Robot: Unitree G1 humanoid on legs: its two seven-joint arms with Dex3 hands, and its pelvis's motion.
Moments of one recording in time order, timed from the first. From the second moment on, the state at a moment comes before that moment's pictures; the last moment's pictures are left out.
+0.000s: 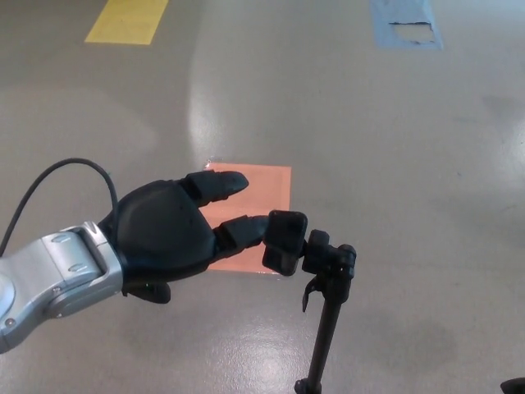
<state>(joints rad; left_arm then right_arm) -0.51 0.76 -0.46 0.07 1.02 -0.53 -0.15 -0.39 -0.49 0.07 1.32 -0.23 -0.17 0.28</state>
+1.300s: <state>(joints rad) -0.47 0.77 -0.47 0.06 1.05 -0.51 -0.12 -0.40 -0.49 0.07 1.32 -0.23 -0.16 0.29</state>
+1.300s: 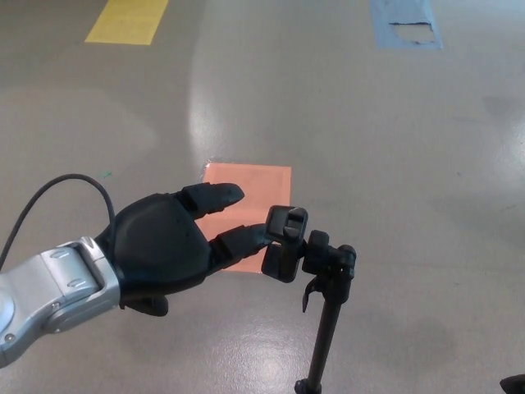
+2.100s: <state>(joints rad) -0.45 0.76 -0.44 0.10 1.10 -0.41 -0.09 -0.41 -0.49 0.07 1.32 -0.23 -0.15 0.30</state>
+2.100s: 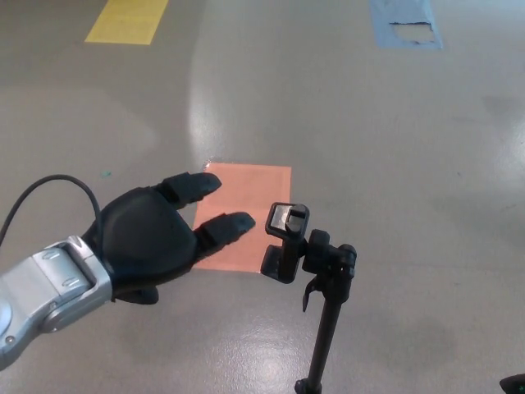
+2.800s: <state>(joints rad) -0.50 0.68 -0.45 0.64 1.09 -0.27 -0.04 -0.41 -0.49 0.08 1.32 -0.23 -0.15 0.30</state>
